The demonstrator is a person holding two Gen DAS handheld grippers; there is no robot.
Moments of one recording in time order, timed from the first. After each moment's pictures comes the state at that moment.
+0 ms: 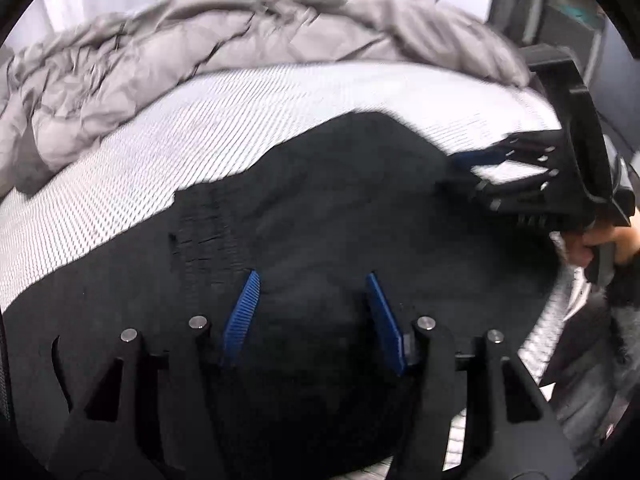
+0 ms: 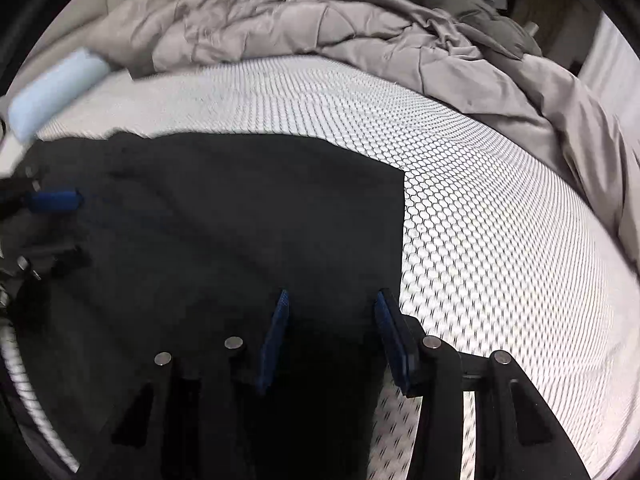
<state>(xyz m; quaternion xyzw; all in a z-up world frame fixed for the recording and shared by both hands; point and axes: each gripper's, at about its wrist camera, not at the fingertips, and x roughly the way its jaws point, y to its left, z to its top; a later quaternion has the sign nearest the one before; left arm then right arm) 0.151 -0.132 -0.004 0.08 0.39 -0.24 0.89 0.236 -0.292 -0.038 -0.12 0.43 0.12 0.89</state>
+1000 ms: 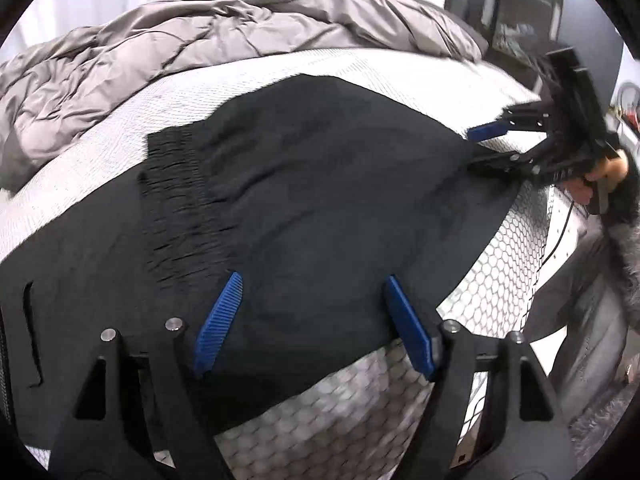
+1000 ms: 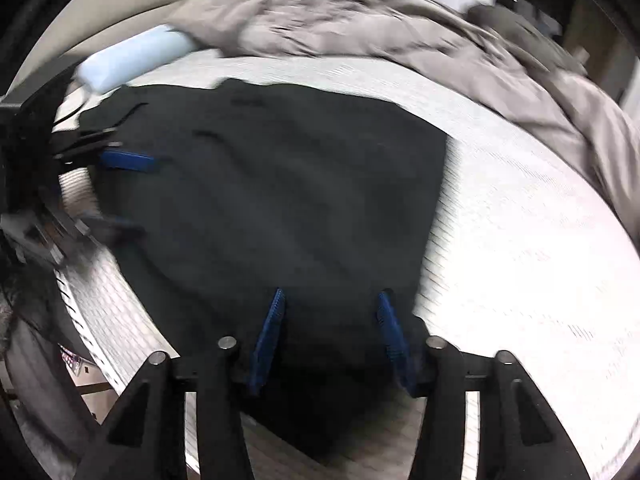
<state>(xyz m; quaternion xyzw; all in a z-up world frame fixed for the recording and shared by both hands) 0.087 -0.095 -0.037 0.10 0.38 -0.29 0.87 0.167 -0.343 -0.039 -0.13 0.45 0.18 0.87</state>
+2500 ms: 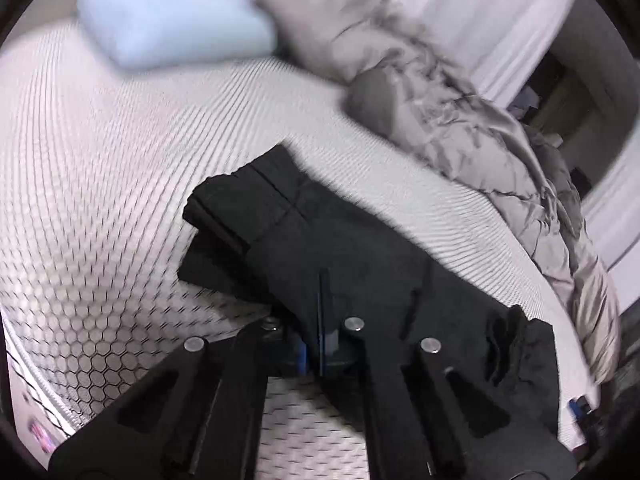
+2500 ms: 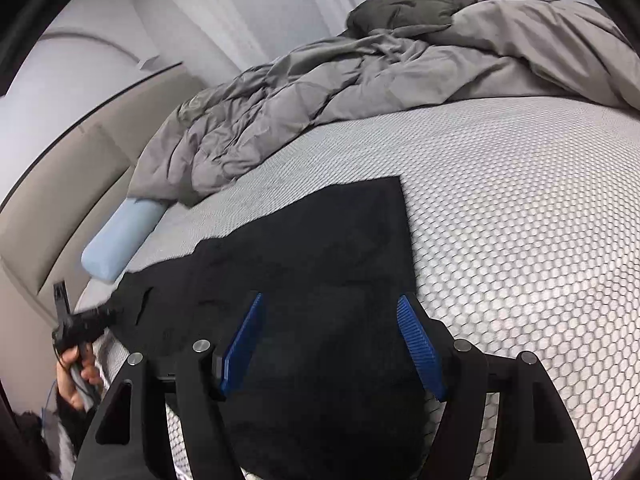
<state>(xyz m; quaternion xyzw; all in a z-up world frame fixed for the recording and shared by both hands) 0.052 0.167 0.000 -0.28 0.31 0.15 0.90 0.211 -0.361 -0.001 0.13 0.36 0.18 0.90</state>
